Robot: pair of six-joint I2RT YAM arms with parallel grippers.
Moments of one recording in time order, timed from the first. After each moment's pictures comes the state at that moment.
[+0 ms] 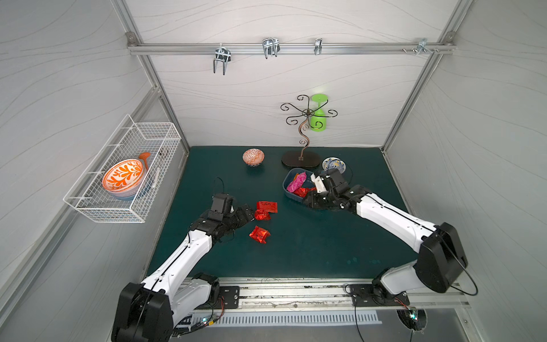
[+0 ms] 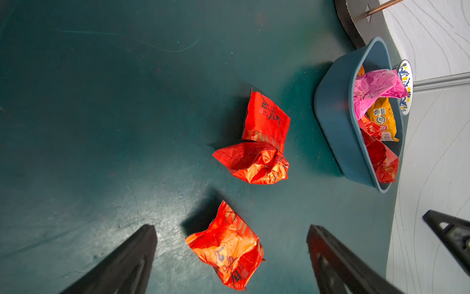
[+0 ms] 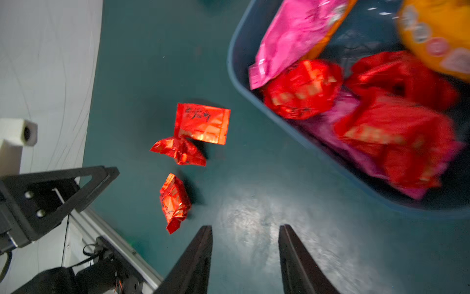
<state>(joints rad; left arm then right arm) -0.25 1.04 0.61 -0.47 0.19 -0.78 0.70 1.50 1.12 -0.50 -0.23 0.53</state>
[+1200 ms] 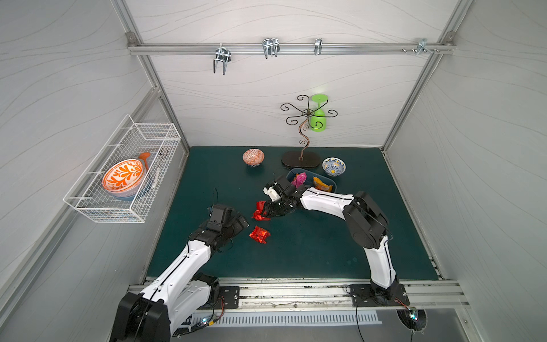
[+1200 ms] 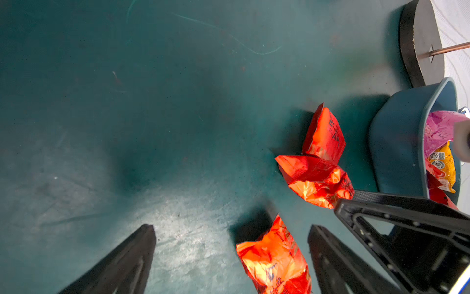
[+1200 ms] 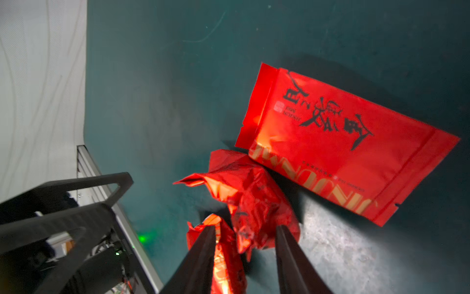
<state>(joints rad) -0.25 0.96 0.47 -0.46 0.02 -0.92 0.89 2.10 1.52 -0.41 -0.42 0.54</state>
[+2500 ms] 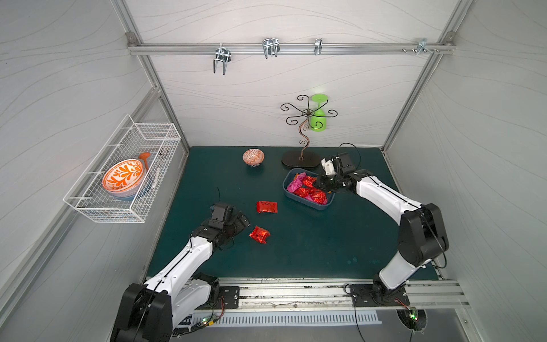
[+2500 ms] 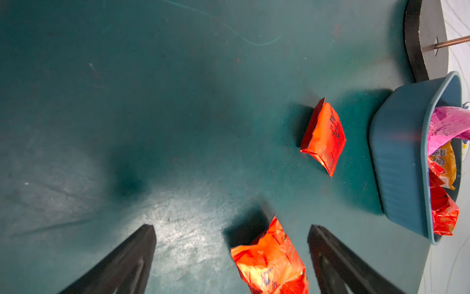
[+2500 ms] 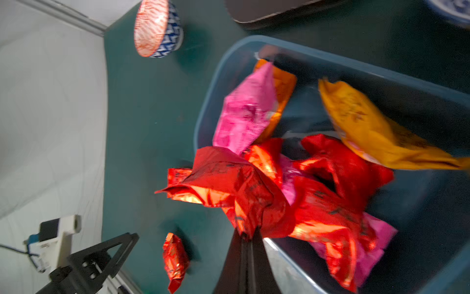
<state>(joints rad) -0.25 1.02 0.48 -0.43 0.05 -0.93 0.40 1.67 1.24 -0.48 -0.35 0.52</state>
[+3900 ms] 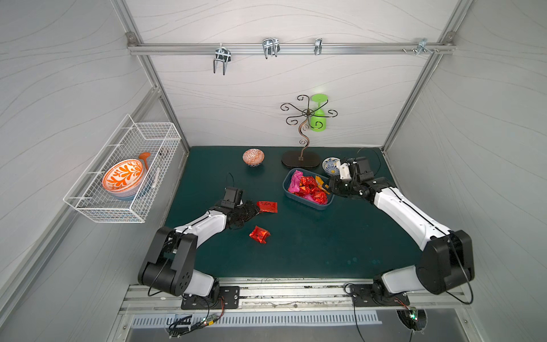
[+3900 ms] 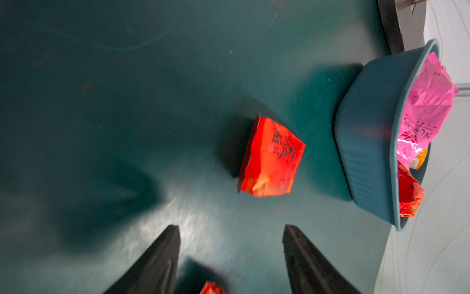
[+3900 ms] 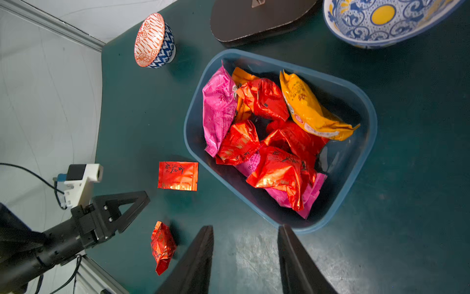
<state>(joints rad) -0.25 1.48 0.68 -0.15 0.28 -0.85 0.37 1.41 1.12 -0.54 -0.30 0.48</state>
